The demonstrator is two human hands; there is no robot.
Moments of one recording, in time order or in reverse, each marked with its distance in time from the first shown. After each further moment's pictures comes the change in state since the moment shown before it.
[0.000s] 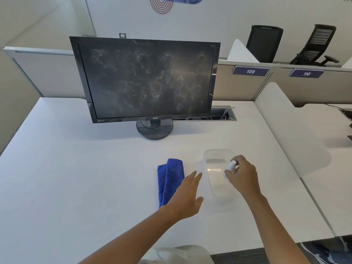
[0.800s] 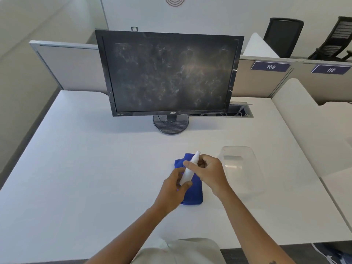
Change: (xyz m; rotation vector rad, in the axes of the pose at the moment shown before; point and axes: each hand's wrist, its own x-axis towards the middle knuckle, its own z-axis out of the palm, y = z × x) left_hand -0.058 -0.061 -0.055 -0.516 0.302 -0.203; right_hand -0.050 -0.134 0.092 0.536 -0.342 0.034
